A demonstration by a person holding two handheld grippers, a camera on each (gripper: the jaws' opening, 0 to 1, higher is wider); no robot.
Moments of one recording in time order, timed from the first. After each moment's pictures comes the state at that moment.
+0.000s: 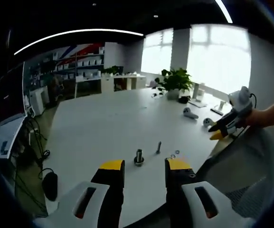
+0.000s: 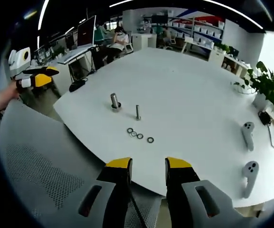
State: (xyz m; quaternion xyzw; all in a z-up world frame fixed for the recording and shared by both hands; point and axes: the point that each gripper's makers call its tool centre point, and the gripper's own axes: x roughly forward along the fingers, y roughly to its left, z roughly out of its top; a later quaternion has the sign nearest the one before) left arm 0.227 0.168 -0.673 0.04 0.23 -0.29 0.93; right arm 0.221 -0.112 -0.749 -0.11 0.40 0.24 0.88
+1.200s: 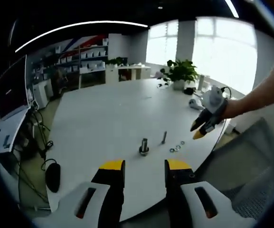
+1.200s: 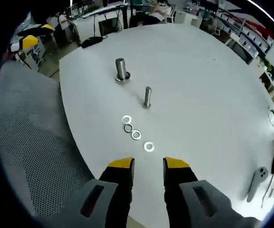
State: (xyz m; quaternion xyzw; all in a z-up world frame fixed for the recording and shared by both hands) left arm 0.226 0.180 -0.693 0.04 0.28 -0.27 0.92; right arm 0.285 -0.091 -0.840 -0.28 0.49 0.36 0.74
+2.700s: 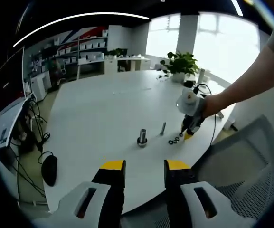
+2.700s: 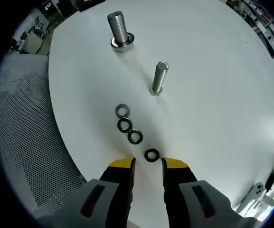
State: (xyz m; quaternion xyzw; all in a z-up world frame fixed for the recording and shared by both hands) left arm 0.220 0.179 -0.709 0.04 0.32 -0.27 0.91; right arm 0.296 -0.075 -0.880 -0.35 0.58 0.37 0.64
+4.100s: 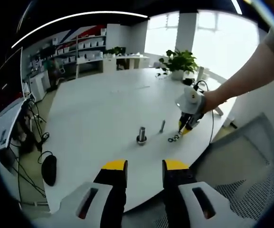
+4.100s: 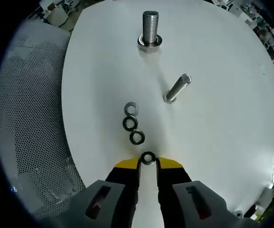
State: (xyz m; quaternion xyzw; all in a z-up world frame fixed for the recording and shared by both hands) left arm 0.219 0.179 -0.712 0.04 0.32 -0.28 0.90; right arm 0.303 -0.071 -0.880 -0.41 0.53 0.45 0.59
